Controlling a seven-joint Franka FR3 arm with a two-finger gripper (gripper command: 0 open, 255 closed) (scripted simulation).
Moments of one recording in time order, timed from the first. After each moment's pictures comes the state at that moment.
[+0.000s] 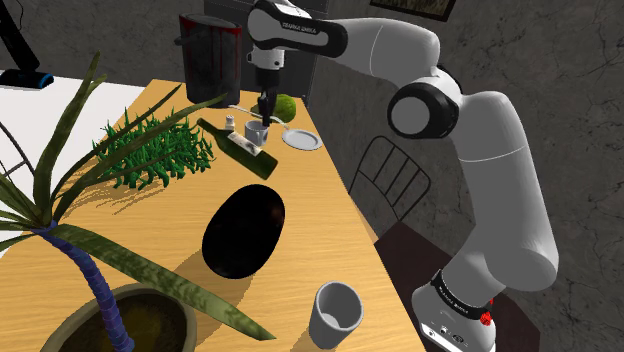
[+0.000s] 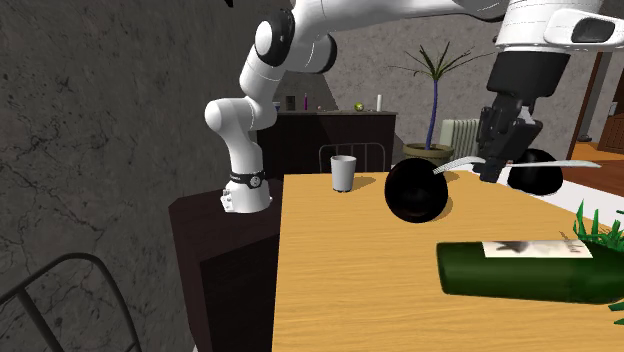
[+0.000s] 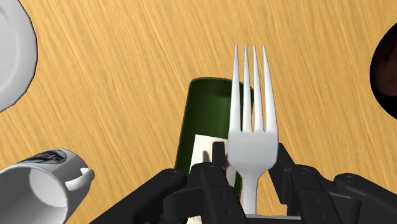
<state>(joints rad) 0.17 0.76 -0.09 -0.90 0.09 1.50 -0.54</state>
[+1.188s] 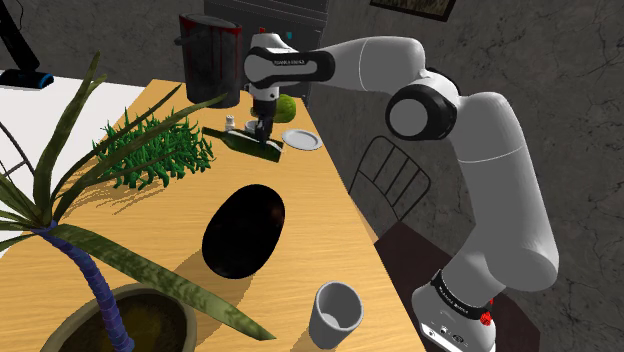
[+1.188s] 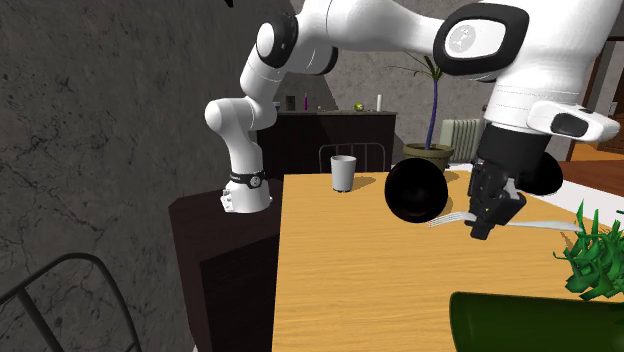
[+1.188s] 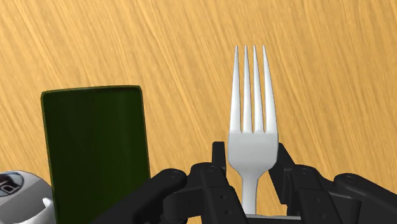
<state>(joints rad) 0.17 0.77 -0.09 -1.12 0.09 1.74 -0.55</state>
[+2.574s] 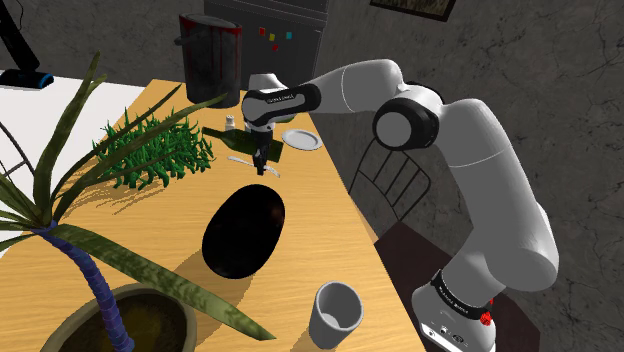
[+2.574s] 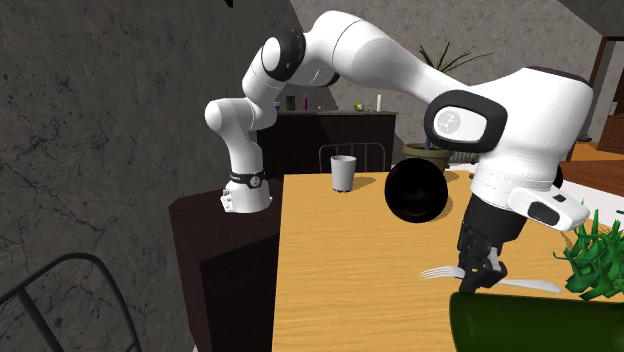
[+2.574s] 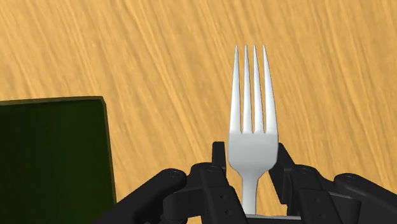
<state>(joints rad) 0.17 0.88 -0.09 -1.22 0.10 1.94 -0.56</state>
